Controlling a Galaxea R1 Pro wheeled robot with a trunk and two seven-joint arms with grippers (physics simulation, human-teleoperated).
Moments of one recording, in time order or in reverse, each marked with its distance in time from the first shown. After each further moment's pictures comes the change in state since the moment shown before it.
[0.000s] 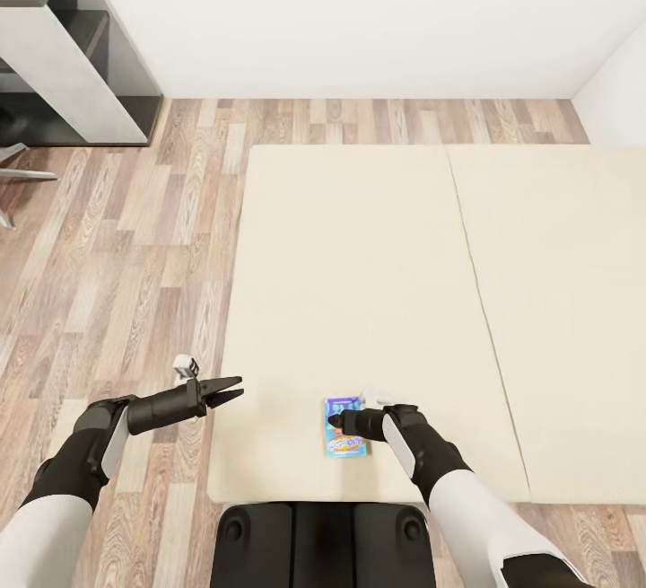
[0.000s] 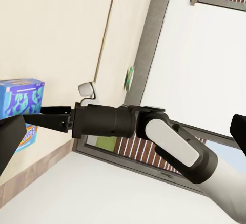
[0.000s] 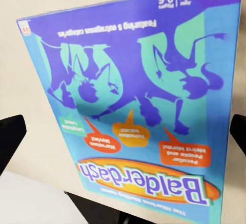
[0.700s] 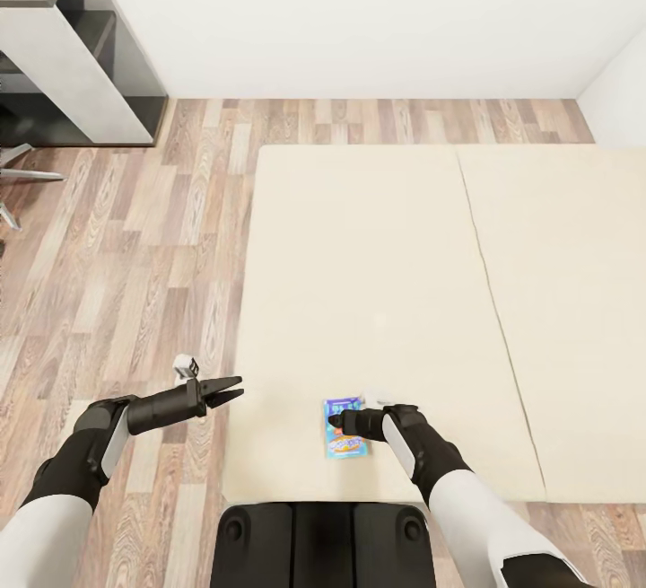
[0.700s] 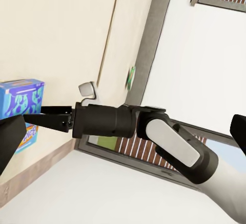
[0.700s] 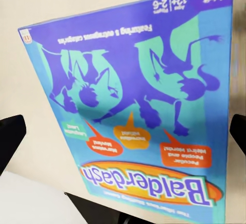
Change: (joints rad) left arm 0.000 0.000 0.000 0.000 0.000 0.000 0.002; right arm 0.000 0.000 0.000 0.000 0.001 -0.003 0.000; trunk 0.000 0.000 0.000
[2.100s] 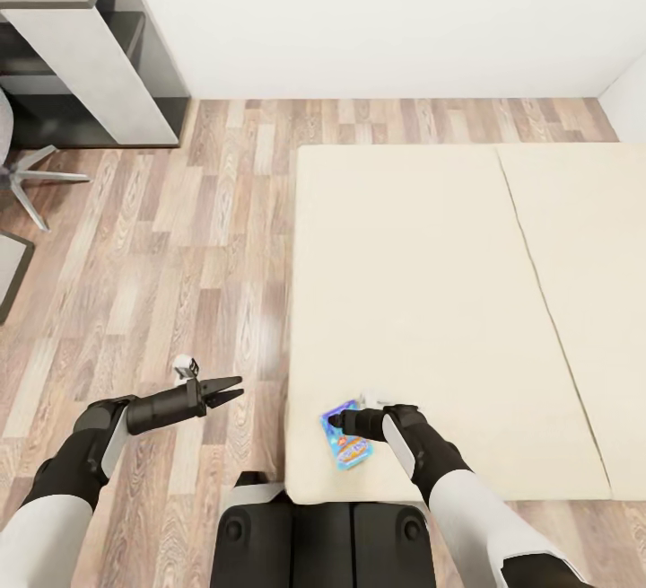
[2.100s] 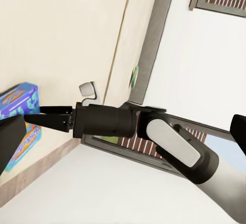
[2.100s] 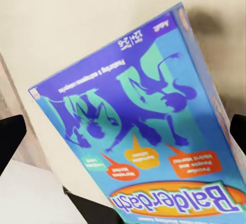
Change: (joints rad) left arm 0.000 0.000 0.001 0.000 -0.001 0.000 0.001; right arm 0.000 0.000 0.000 0.000 0.000 0.001 0.000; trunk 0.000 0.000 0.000
